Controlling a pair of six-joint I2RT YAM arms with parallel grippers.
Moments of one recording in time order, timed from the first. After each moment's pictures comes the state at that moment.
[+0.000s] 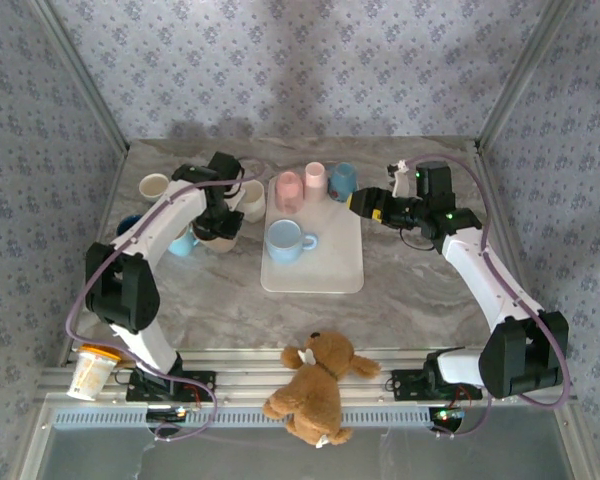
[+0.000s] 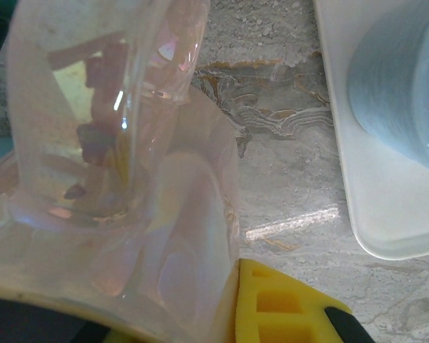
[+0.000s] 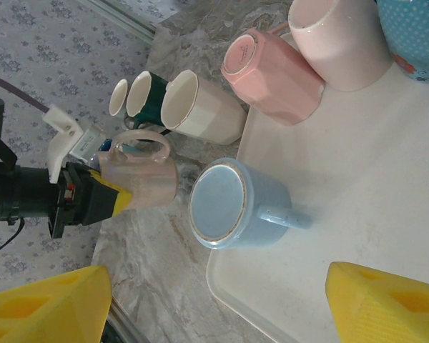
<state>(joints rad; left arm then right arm) -0.39 1.72 1.52 -1.19 -0.06 -0.07 0.20 1.30 1.07 -0.40 -0.67 0.50</state>
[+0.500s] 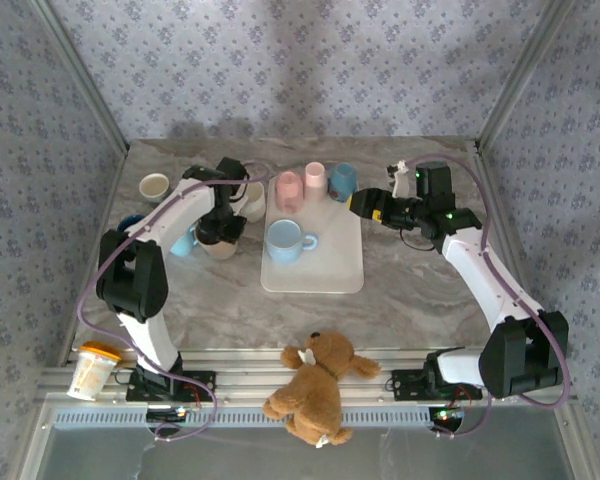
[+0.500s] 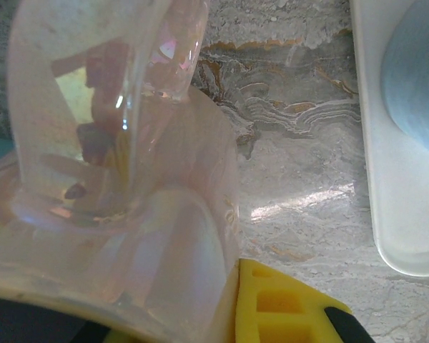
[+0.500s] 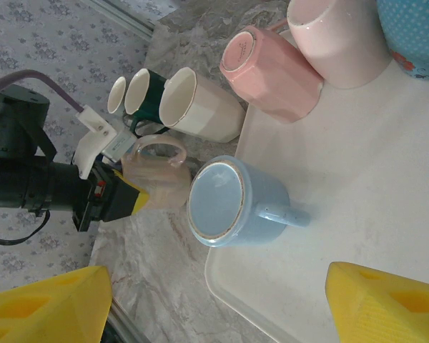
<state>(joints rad) -0.39 1.81 1.52 -1.18 -0.07 -0.07 0.20 1.30 1.07 -0.41 -0.67 0.49</state>
